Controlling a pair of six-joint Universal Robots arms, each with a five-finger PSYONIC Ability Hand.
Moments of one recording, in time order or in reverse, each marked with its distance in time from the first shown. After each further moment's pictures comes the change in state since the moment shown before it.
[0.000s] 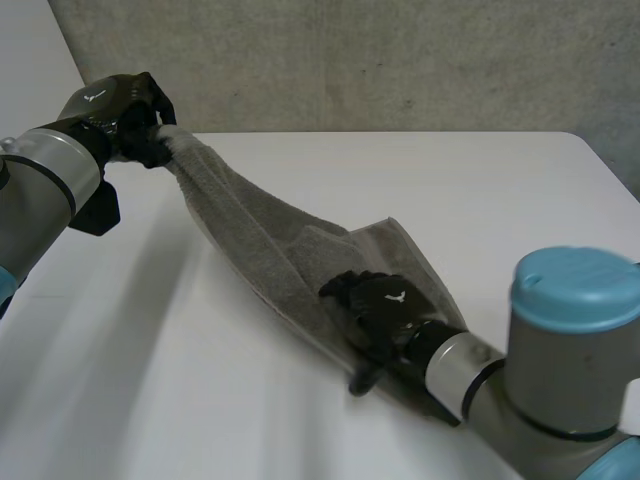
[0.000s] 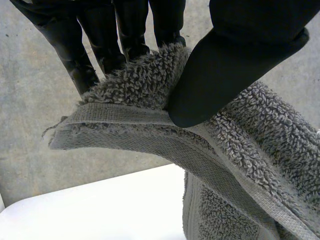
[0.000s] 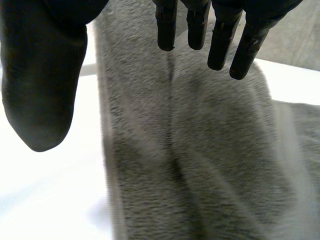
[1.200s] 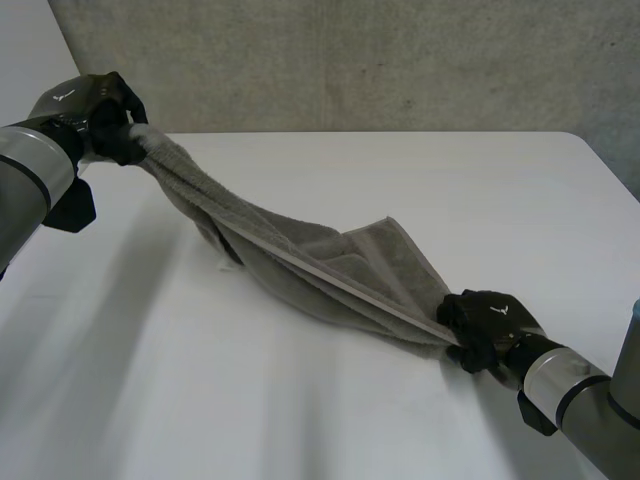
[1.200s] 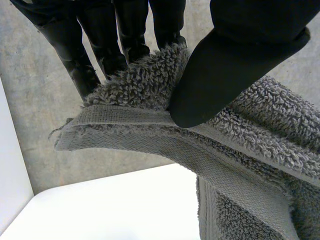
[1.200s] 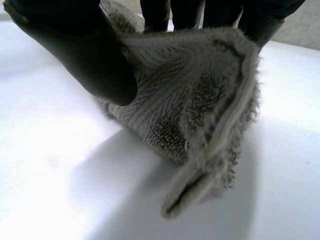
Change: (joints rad) left arm 0.075 0.004 -0.011 -0.002 0.001 -0.003; right arm -0.414 -0.090 0.319 -0.150 -0.125 -0.163; left_hand 0.004 0.001 0.000 0.000 0.000; right_hand 0.950 0.921 0.921 0.914 0.946
